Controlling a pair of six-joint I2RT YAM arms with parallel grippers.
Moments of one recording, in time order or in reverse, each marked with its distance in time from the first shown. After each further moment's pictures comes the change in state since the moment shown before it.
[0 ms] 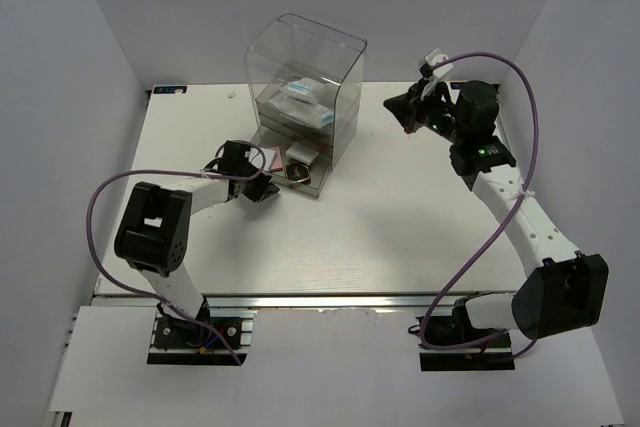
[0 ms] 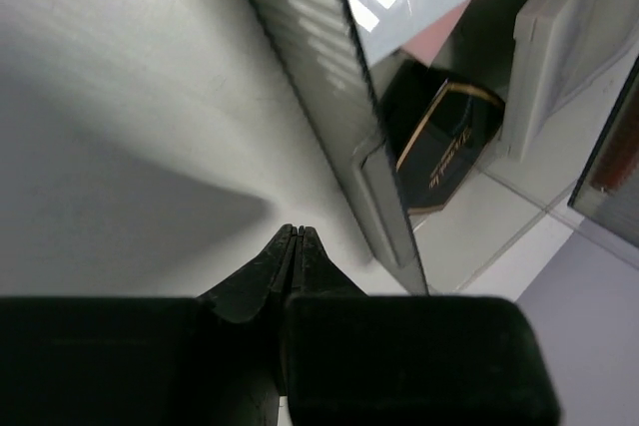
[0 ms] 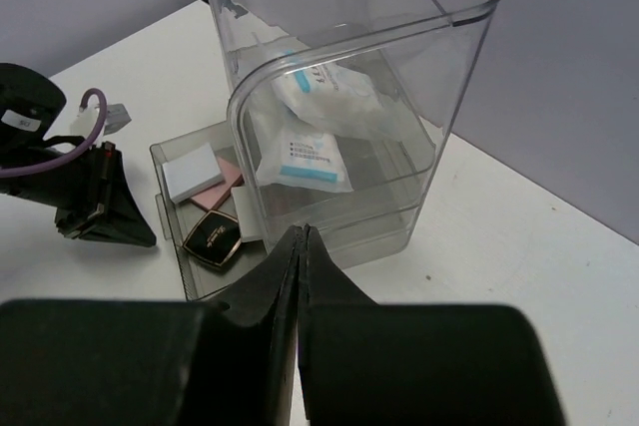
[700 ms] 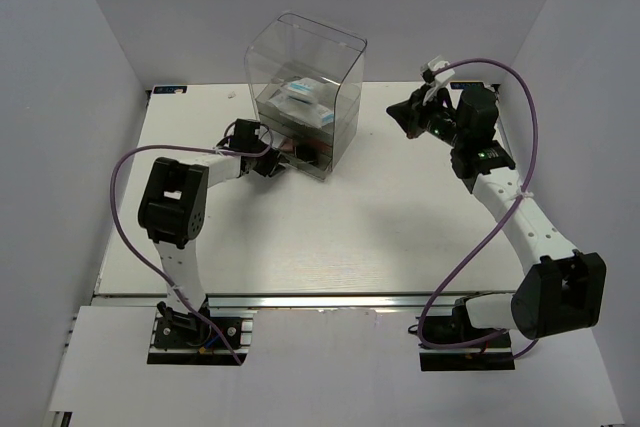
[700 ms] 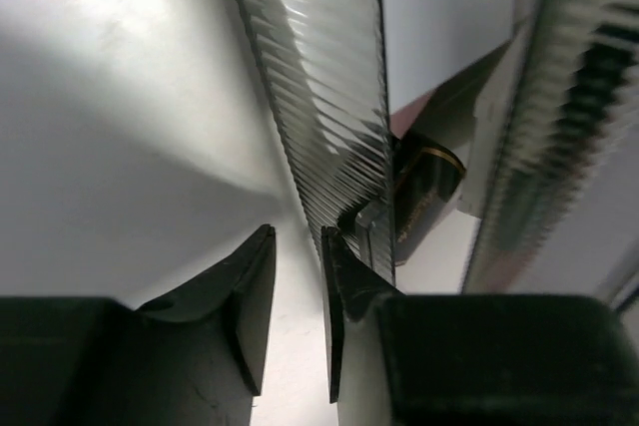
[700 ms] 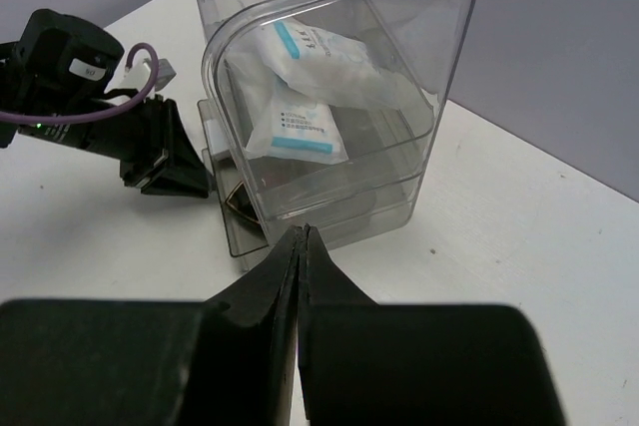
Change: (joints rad) left arm -0.006 0.268 0.306 0.016 -0.019 -0.061; right arm -0.032 -0.008 -0.066 0.018 -0.011 0.018
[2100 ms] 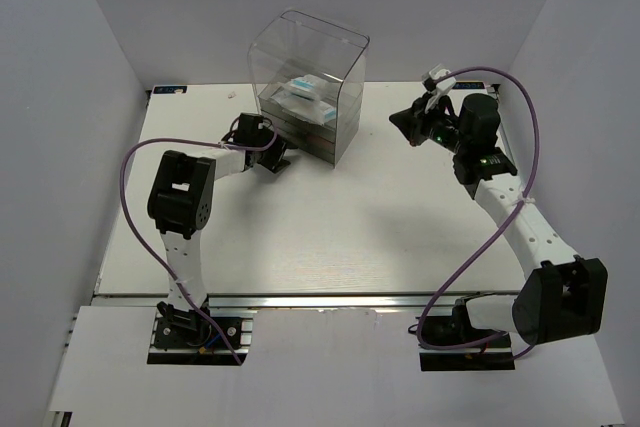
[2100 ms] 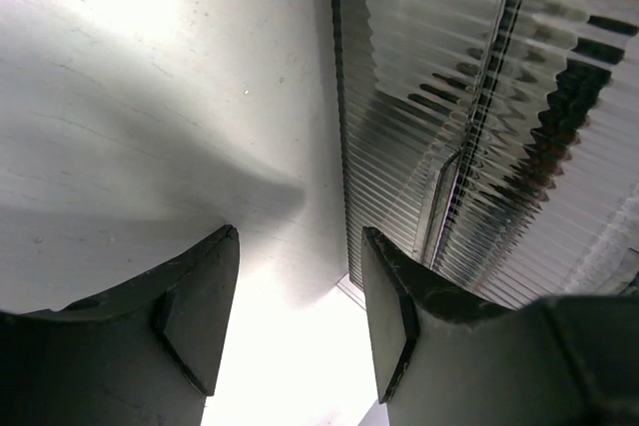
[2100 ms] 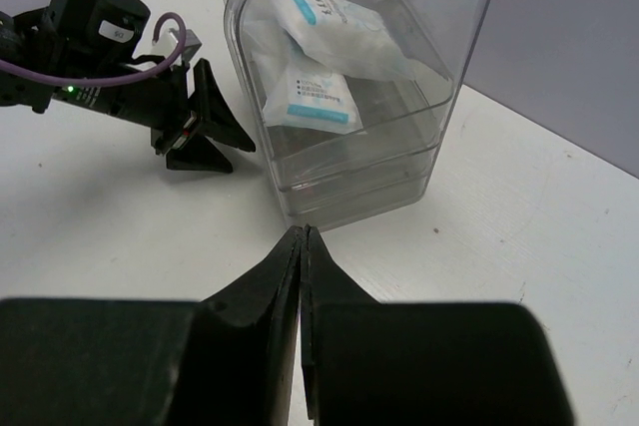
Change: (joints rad) left arm 0.003 0.112 0.111 0.077 0.051 -0.063; right arm -0.021 -0.032 -0.059 -0.001 -0.026 -0.019
